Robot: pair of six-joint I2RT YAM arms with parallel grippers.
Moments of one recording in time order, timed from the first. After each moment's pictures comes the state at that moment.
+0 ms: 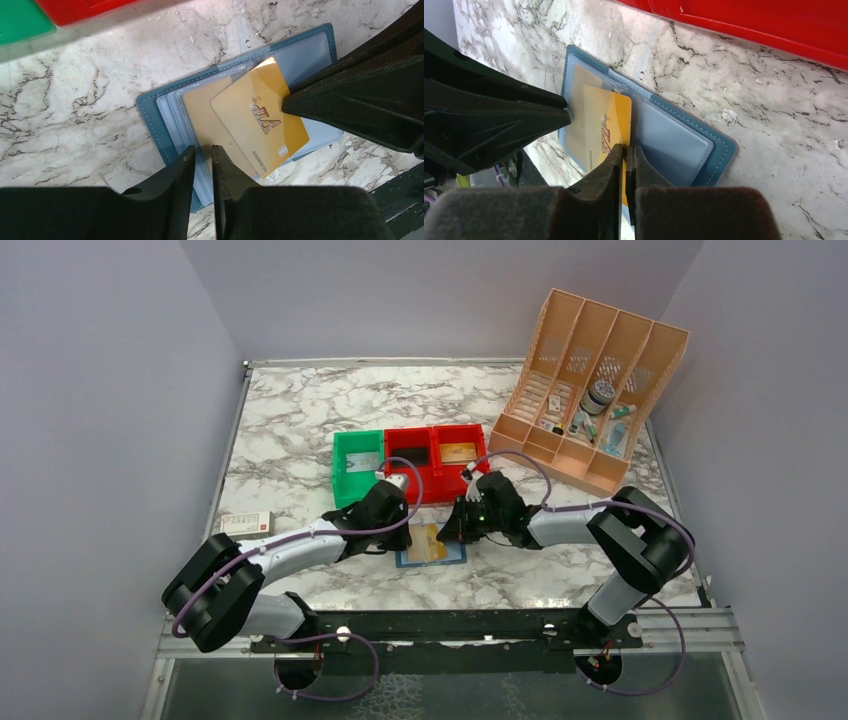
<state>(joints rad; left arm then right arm) -0.76 1.31 0.56 -0.17 0.01 -0.61 0.74 1.65 0.60 0.36 -0.36 0.69</state>
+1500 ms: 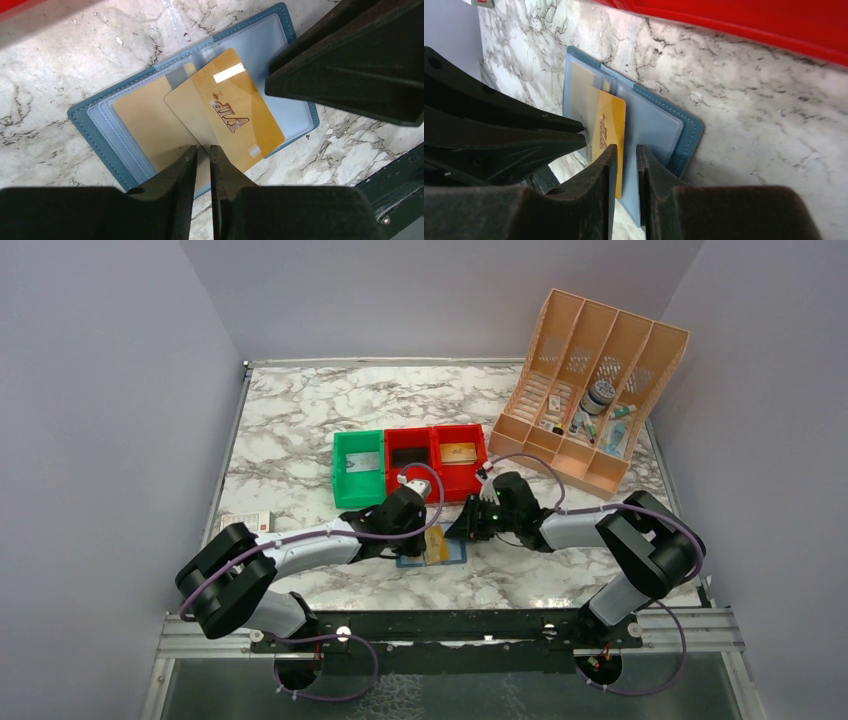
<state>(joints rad) -0.88 1.38 0.62 -0.15 -0.02 -0.60 0.67 1.60 0.51 0.44 -0.41 0.75</state>
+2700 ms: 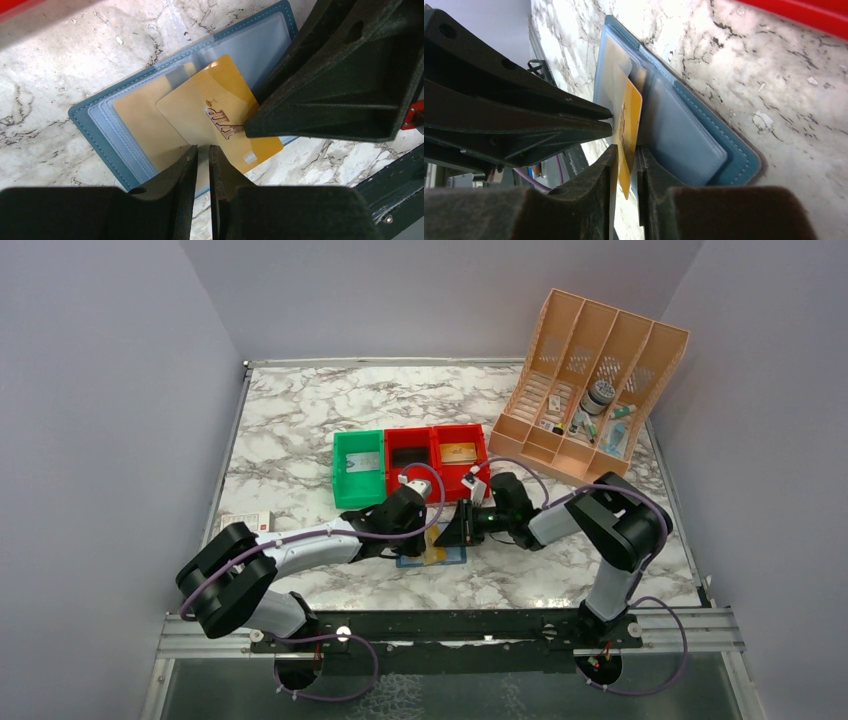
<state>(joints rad) -0.88 1.39 0.63 -0.16 -0.02 -0.59 0.63 1.80 0.53 0.68 -0.73 0.79</state>
